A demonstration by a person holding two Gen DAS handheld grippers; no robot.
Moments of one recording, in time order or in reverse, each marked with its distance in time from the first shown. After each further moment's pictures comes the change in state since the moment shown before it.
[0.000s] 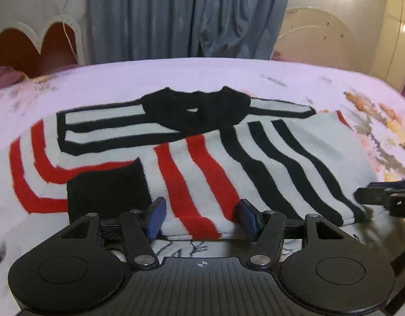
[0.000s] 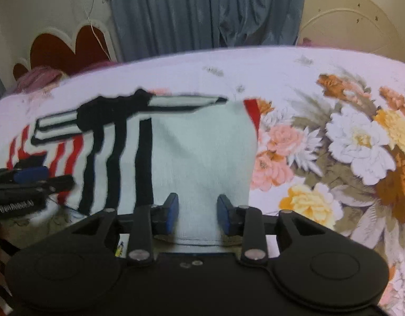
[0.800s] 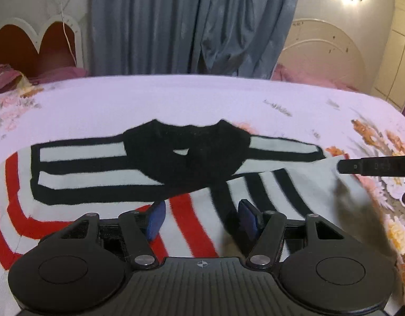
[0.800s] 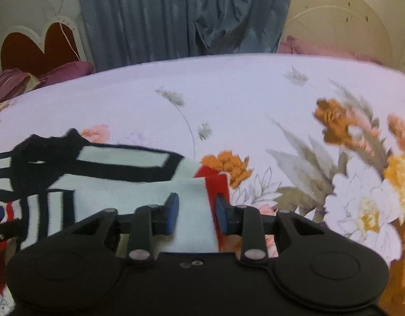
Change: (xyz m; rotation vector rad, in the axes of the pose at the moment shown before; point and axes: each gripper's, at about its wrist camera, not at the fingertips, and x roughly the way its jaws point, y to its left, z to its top) left arm 0.034 -0.018 0.051 -0.048 -0.022 0.007; right arm 0.053 -0.035 0.090 0.022 -0.054 -0.068
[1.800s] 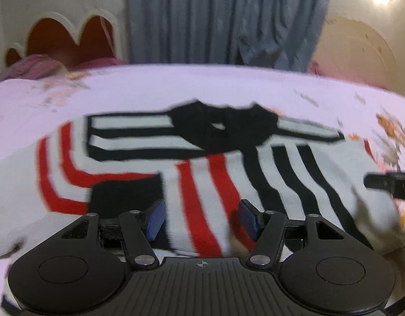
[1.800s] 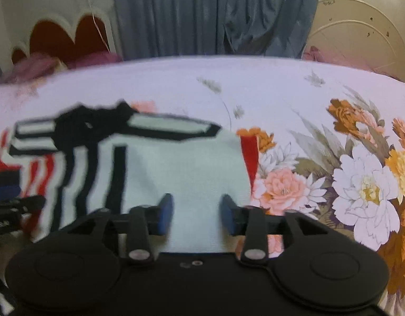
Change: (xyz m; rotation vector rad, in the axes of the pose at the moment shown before) left arm -0.045 0.006 -0.030 -0.076 0.011 0.191; right arm -0.042 0.017 -0.038 -0.066 0.000 0.086
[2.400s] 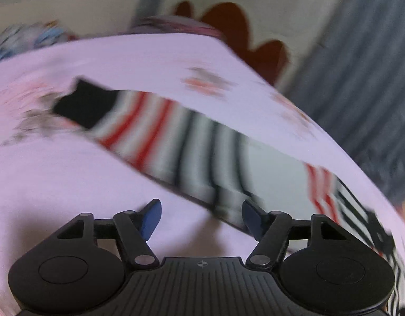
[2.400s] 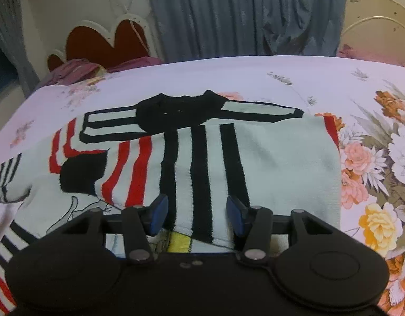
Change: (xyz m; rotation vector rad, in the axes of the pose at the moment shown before) left arm -0.106 0.303 -0.108 -0.750 -0.121 0.294; right arm -0.020 0.088 -0.026 0.012 0.019 0.113
